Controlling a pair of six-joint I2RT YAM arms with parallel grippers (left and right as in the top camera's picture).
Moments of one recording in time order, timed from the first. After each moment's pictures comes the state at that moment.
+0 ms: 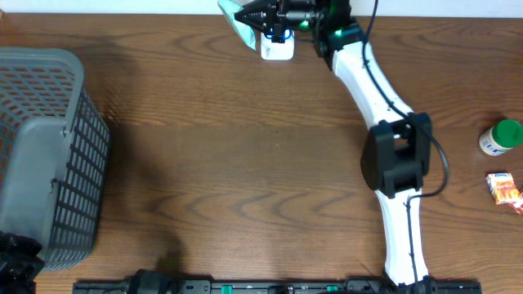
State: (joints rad) left arm -0.18 0.45 1.33 -1.00 -1.13 -0.15; right arm 0.31 2.44 2.22 0.14 -1.21 0.26
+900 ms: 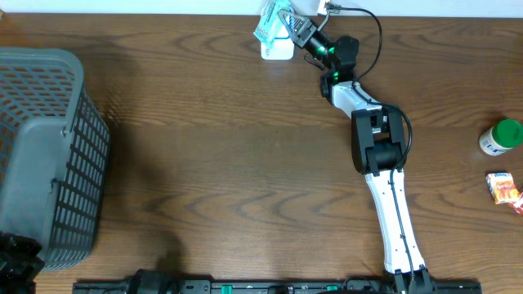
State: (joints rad) left arm -0.18 0.45 1.33 -1.00 -1.13 -0.15; right arm 0.19 2.93 2.22 1.07 -0.69 1.22
